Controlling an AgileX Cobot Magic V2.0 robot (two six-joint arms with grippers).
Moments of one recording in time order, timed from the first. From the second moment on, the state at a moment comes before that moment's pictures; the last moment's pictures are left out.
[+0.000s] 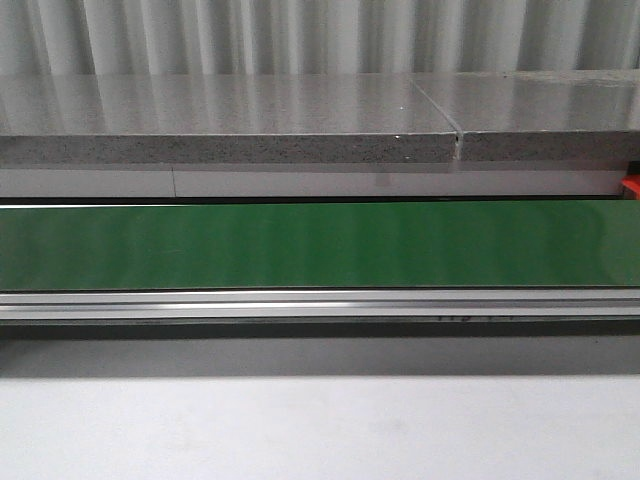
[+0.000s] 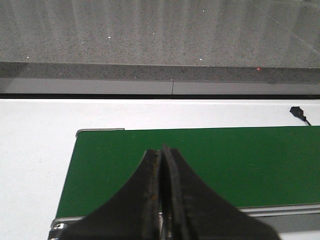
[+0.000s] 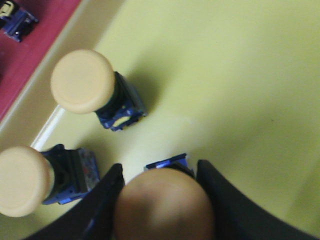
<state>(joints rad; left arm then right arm) -0.04 0.38 -0.49 -0.19 0.47 0.16 -0.89 1.33 -0.58 0.46 0.22 -0.23</state>
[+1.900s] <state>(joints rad) -0.04 0.38 -0.49 -0.19 0.47 0.16 -0.26 0.88 -0.62 0.52 0.18 -0.41</state>
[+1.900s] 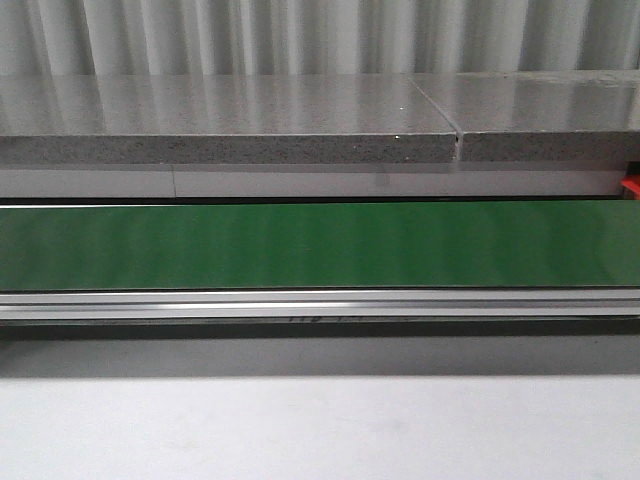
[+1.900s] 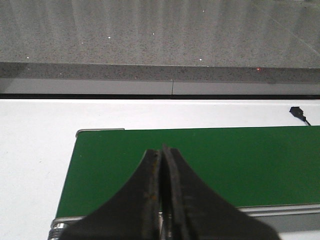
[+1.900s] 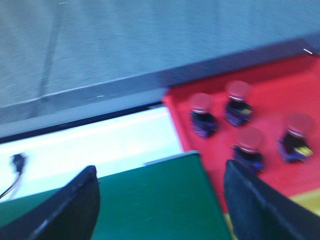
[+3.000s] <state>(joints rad) -0.04 0.38 -0.49 -0.19 0.47 0.16 0.01 0.41 -0.46 0.54 0.38 -0.59</state>
